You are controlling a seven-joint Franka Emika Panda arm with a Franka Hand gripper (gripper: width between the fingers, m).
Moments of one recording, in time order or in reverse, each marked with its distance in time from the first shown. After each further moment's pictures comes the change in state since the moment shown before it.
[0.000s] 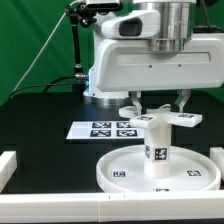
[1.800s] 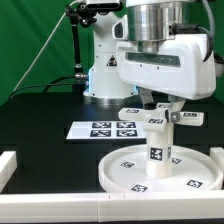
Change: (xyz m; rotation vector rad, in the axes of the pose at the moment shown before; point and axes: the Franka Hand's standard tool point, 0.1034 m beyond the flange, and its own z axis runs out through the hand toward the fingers) arm 0.000 -0.004 -0.001 0.062 -0.029 1.171
